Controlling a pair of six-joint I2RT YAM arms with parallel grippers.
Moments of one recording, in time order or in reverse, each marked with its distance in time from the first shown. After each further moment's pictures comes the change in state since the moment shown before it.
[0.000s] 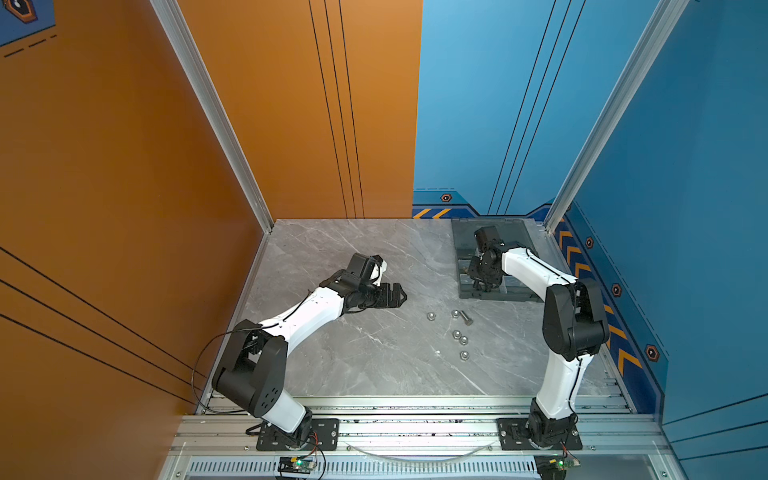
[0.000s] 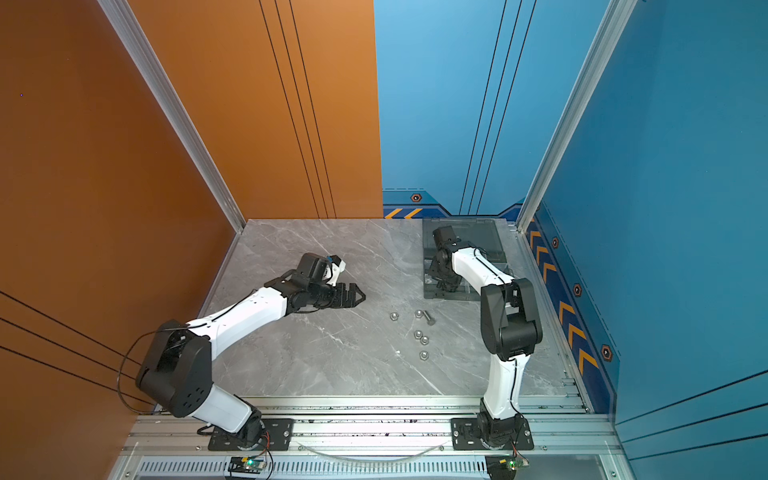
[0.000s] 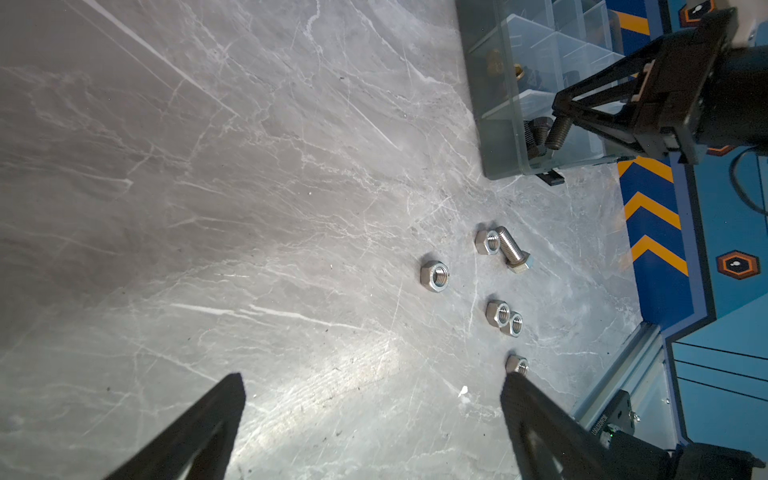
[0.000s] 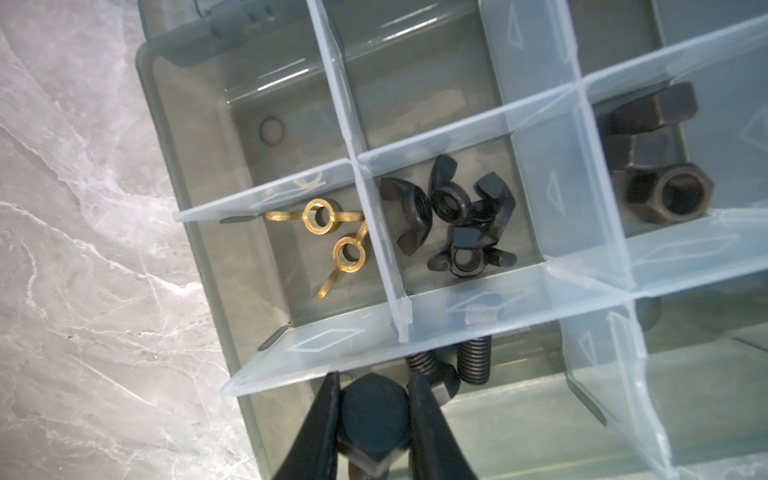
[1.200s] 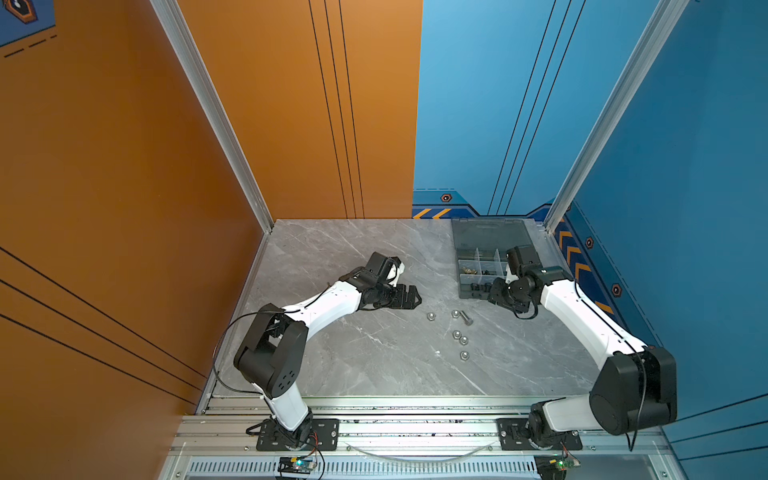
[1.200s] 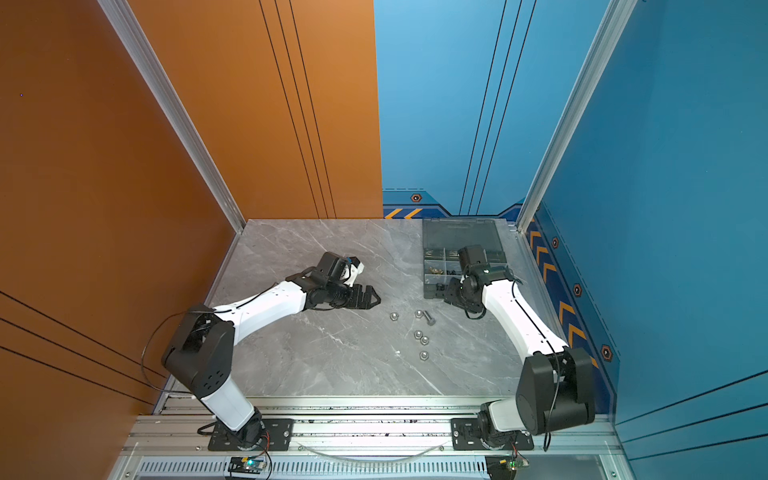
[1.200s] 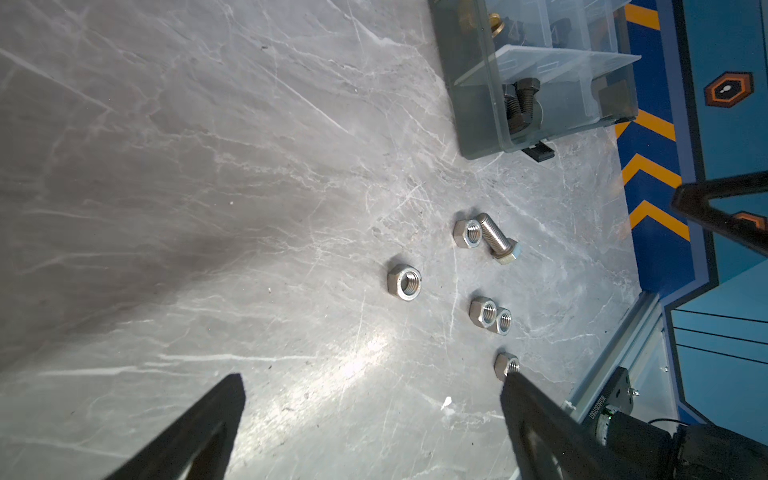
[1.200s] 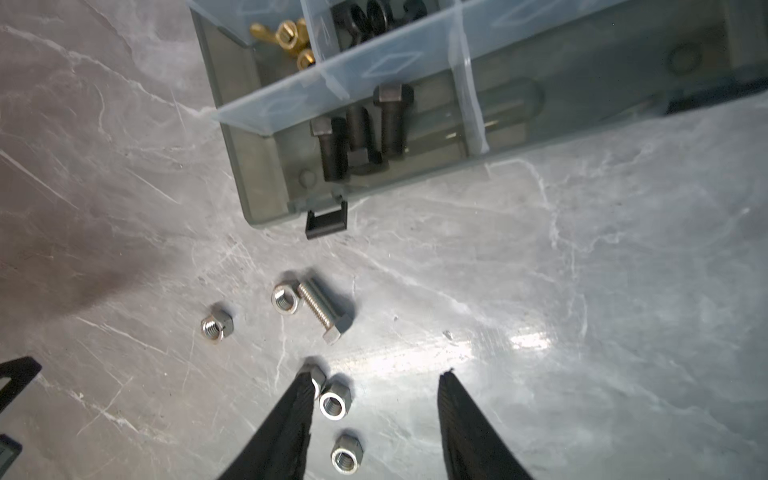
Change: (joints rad) left arm -0.089 0.153 0.117 0.002 0.026 0.012; right arm -0.055 -0.530 -0.381 -0.151 -0.165 -0.044
